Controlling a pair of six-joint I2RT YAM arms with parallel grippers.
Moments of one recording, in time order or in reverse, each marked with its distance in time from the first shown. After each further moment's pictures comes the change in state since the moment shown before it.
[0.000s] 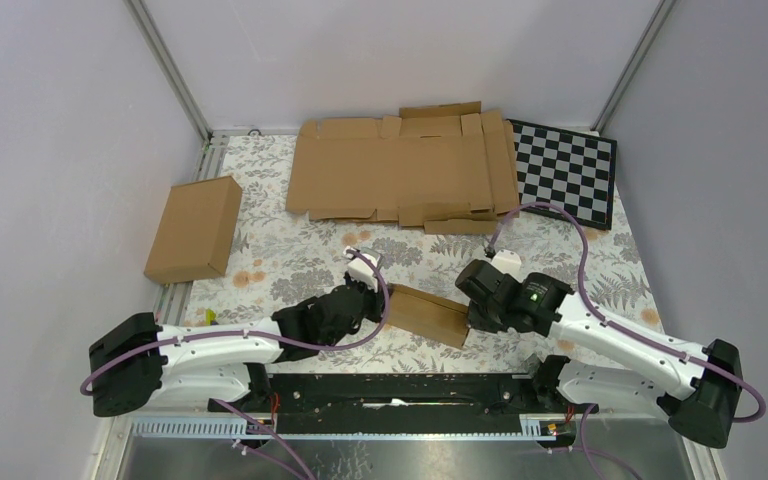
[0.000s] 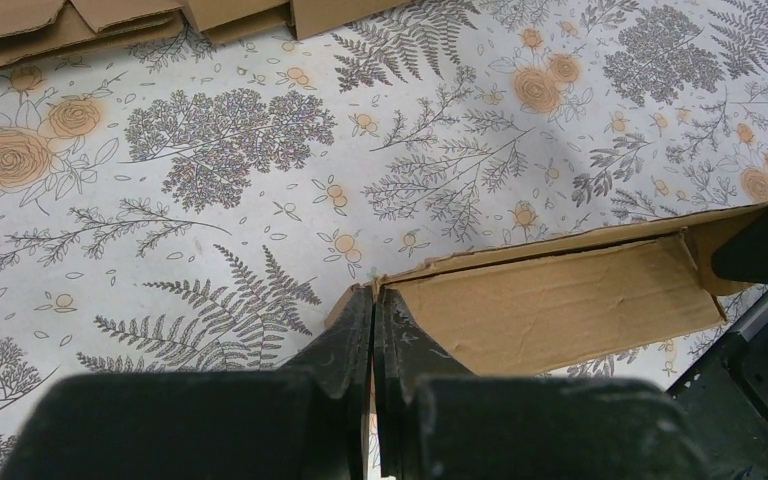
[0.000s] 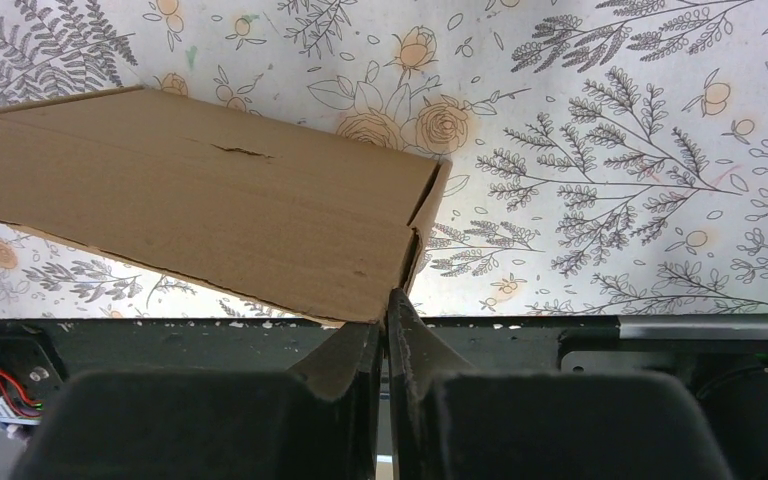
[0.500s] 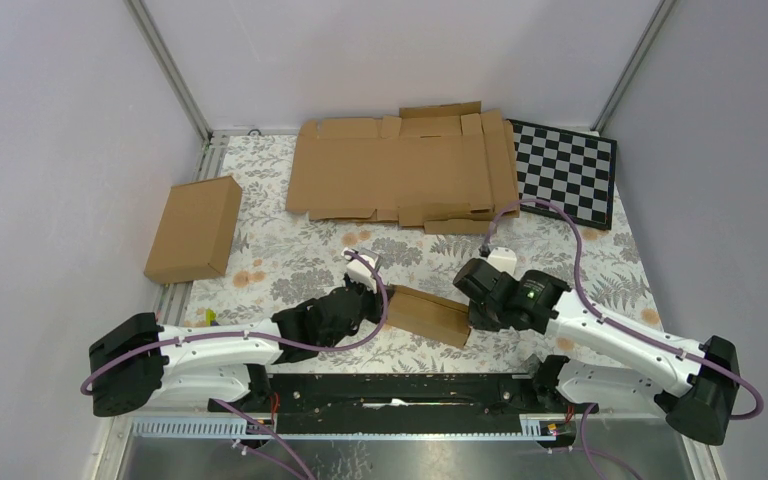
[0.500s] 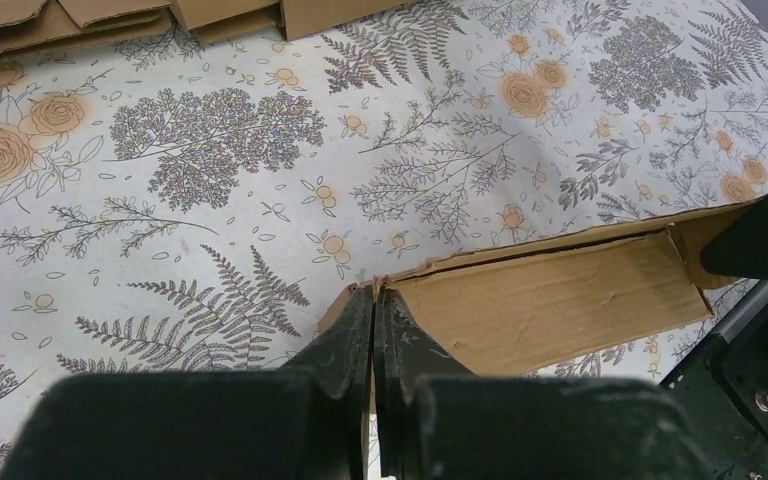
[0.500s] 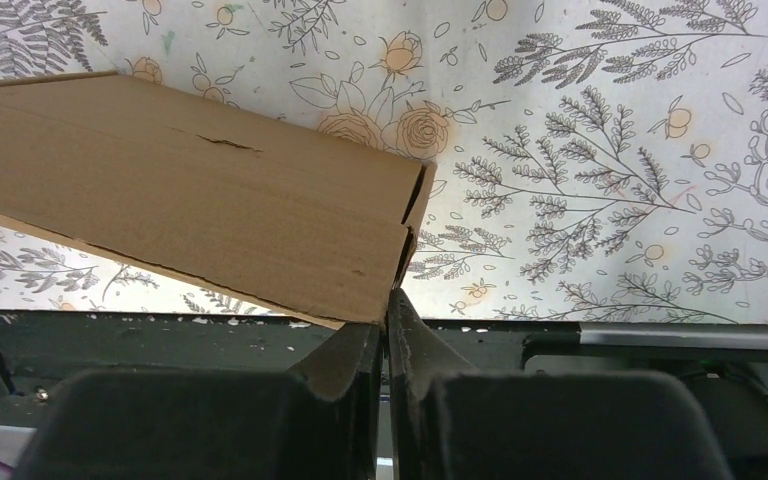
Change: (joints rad) left arm -0.003 -0.001 -0.023 0.042 0.008 -0.020; right arm 0.000 0.022 0.018 -0.020 0.010 -0.091
